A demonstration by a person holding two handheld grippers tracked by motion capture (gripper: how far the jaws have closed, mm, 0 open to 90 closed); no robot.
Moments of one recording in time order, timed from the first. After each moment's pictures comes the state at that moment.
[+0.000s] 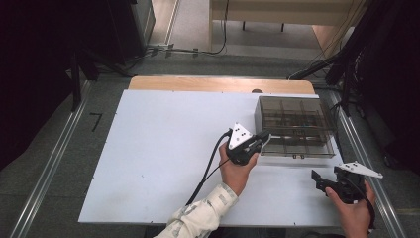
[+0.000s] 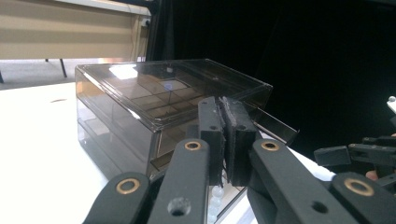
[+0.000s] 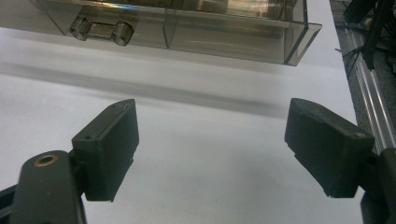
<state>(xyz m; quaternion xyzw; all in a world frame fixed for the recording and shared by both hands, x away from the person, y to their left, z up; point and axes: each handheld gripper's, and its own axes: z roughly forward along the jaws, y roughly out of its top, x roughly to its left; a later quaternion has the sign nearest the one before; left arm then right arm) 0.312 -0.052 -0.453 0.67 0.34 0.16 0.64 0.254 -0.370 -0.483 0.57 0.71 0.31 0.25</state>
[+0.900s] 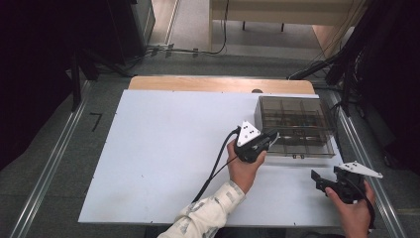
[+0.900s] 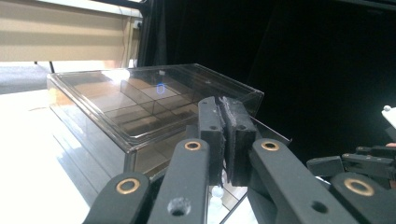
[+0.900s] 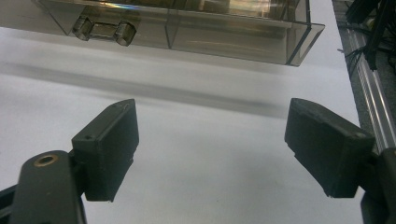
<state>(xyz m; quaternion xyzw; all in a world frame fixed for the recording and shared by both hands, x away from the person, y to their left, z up) 0.319 -0.072 -0.450 0.67 0.34 0.15 0.65 0.254 -0.370 -0.483 0.57 0.71 0.32 0.25</state>
